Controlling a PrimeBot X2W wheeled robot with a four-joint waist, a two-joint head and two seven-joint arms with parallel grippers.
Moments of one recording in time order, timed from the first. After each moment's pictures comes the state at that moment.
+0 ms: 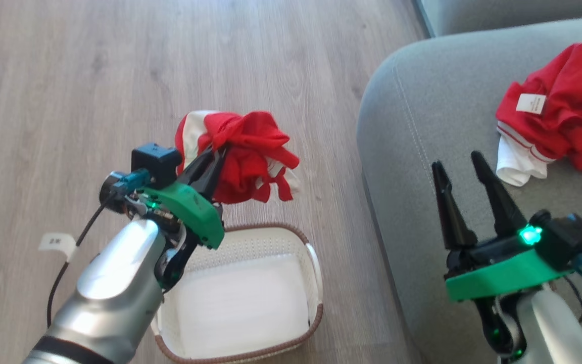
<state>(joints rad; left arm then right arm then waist) -0.61 0.22 -0.70 0.64 -0.60 -0.09 -0.23 -0.10 -0.14 0.15 0.01 0.36 0.13 -0.26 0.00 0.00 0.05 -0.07</state>
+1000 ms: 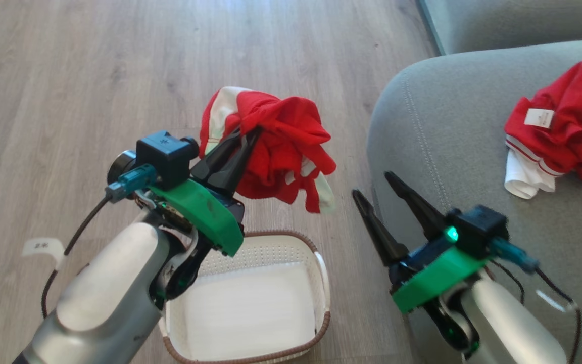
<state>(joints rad) -0.53 0.34 -0.71 0.10 -0.62 0.04 -0.04 -0.22 -0.20 0.45 0.16 0.43 0.13 -0.24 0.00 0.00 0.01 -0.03</state>
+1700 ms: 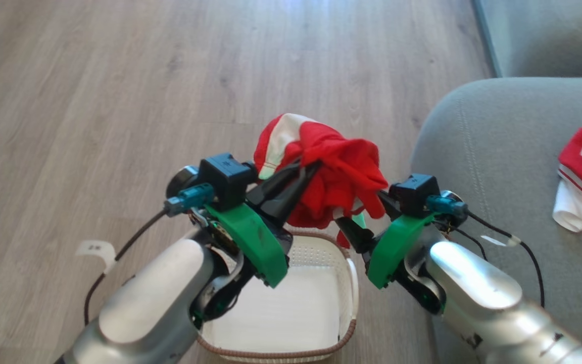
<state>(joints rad) -0.53 0.27 -0.81 0.08 -0.64 -0.01 0.00 -0.57 -0.22 0.82 0.62 0.65 0.13 -0.25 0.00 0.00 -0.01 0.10</state>
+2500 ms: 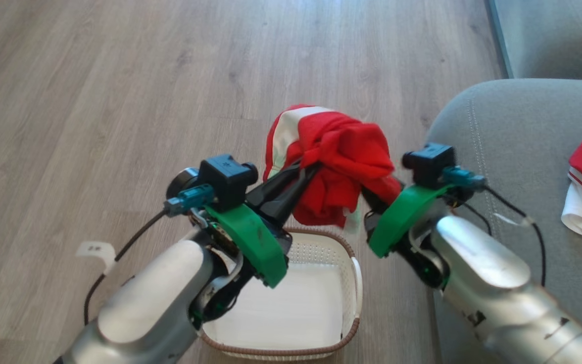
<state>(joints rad) -0.53 0.27 -0.83 0.08 -0.65 -0.01 0.00 -0.63 -0.19 0.76 0.63 0.69 0.13 -0.25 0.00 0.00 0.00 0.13</state>
